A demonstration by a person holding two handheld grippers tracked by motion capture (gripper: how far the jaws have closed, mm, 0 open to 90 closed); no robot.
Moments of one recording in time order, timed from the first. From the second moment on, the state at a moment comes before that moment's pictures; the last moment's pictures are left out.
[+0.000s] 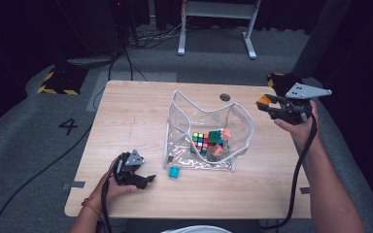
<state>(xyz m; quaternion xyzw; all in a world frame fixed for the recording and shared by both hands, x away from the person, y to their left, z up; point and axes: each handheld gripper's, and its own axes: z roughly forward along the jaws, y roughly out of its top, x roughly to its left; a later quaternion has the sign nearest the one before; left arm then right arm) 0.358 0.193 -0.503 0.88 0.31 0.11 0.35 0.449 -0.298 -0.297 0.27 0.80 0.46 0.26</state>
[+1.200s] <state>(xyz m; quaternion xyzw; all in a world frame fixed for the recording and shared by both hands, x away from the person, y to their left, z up) 0.358 0.193 -0.503 0.88 0.31 0.11 0.35 0.453 -0.151 -0.325 0.07 0.92 0.35 0.17</state>
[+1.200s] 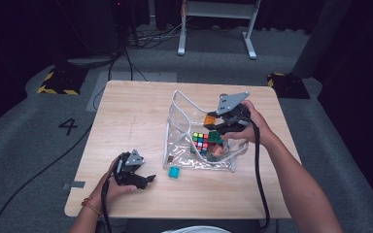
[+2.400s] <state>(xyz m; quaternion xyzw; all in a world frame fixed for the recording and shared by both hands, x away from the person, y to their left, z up) 0.358 0.193 -0.503 0.88 0.31 0.11 0.35 0.472 -0.170 -0.350 0.10 0.98 0.14 0.13</state>
